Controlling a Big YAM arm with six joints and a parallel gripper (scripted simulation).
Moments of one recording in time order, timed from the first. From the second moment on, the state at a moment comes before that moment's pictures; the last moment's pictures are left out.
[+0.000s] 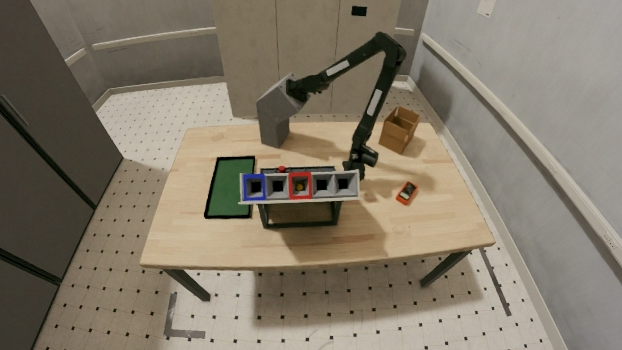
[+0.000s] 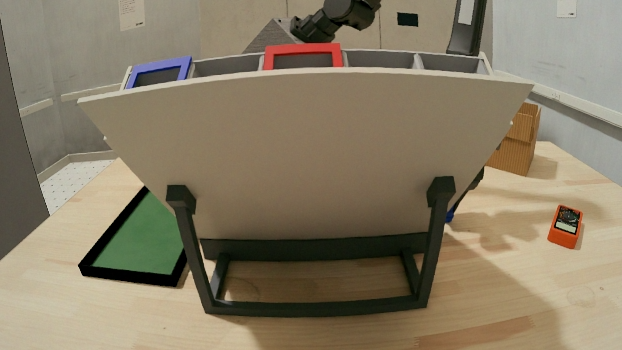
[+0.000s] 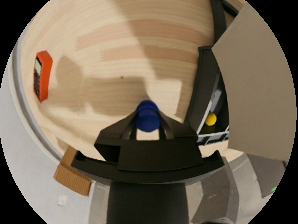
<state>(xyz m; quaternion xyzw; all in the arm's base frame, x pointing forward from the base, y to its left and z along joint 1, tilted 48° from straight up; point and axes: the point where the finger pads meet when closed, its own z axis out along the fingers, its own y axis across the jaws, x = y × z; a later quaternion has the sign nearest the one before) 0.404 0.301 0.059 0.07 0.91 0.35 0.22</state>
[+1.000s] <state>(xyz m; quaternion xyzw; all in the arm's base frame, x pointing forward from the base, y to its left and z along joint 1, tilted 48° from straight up) 0.346 0.231 0.134 0.08 0.91 0.35 0.21</state>
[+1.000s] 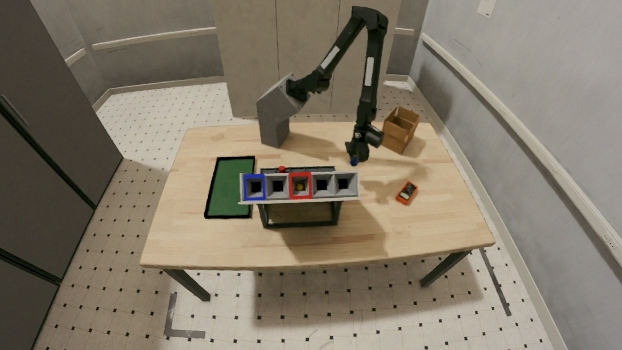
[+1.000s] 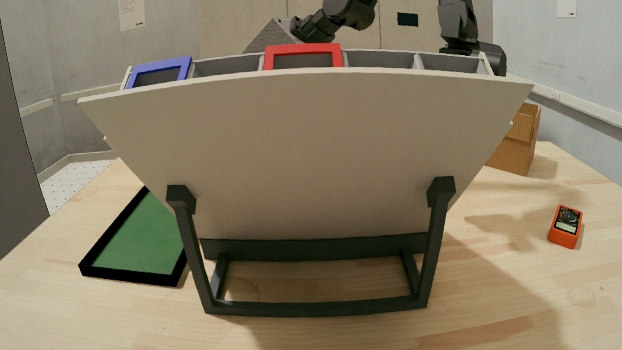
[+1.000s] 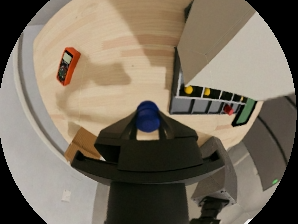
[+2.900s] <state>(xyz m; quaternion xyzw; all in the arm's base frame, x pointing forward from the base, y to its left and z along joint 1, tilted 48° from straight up) 0.345 0.230 0.132 0.08 0.91 0.36 0.20</state>
